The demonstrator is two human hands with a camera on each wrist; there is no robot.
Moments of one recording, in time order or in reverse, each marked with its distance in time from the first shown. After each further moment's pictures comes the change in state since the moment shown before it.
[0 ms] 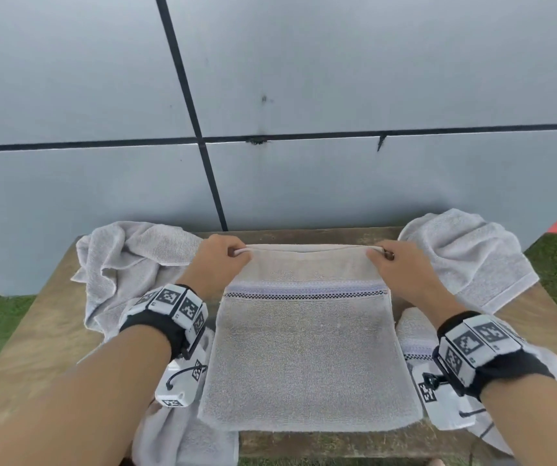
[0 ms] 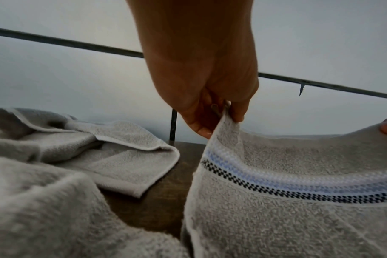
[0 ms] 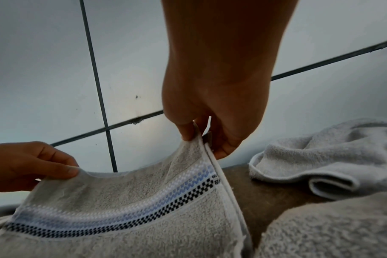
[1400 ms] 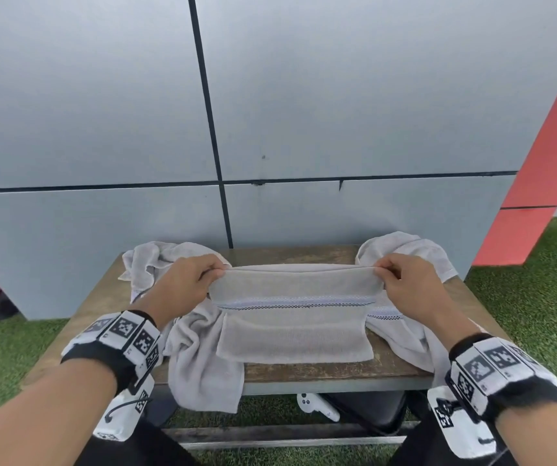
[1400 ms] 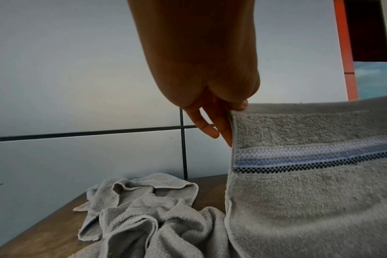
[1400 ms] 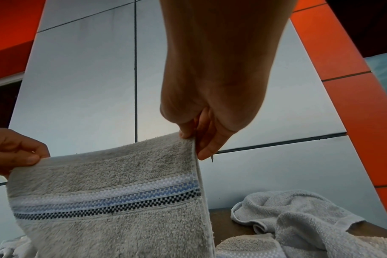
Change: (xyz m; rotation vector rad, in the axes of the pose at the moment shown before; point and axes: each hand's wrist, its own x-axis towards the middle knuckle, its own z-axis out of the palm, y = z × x) left_hand -0.193 0.057 -0.090 0.069 0.075 0.269; right_hand -0.183 -0.018 -0.090 0.007 0.196 -0.220
